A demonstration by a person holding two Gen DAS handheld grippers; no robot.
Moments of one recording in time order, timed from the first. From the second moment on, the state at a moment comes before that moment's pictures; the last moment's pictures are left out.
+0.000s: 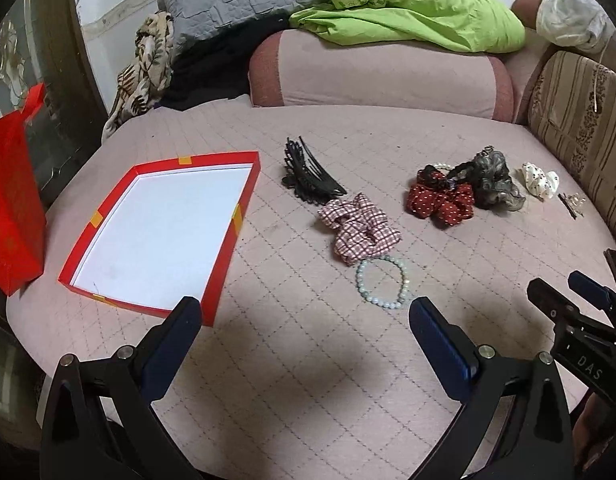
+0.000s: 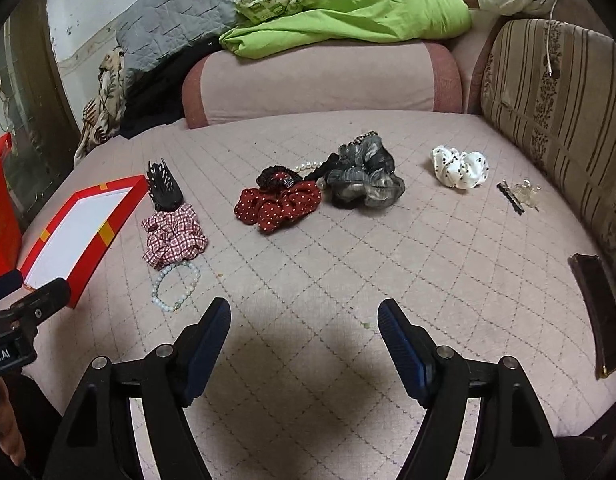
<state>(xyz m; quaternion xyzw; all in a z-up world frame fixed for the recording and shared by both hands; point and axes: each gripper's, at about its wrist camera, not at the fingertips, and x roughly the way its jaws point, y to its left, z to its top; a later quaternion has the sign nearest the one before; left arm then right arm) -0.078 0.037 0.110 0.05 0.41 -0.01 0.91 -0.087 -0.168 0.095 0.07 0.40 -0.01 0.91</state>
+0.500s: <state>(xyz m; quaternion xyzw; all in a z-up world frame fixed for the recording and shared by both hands) -0.076 0.039 0.104 0.03 0.44 -0.04 0.90 -0.087 -0.162 0.092 0.07 0.42 -0.01 0.90</state>
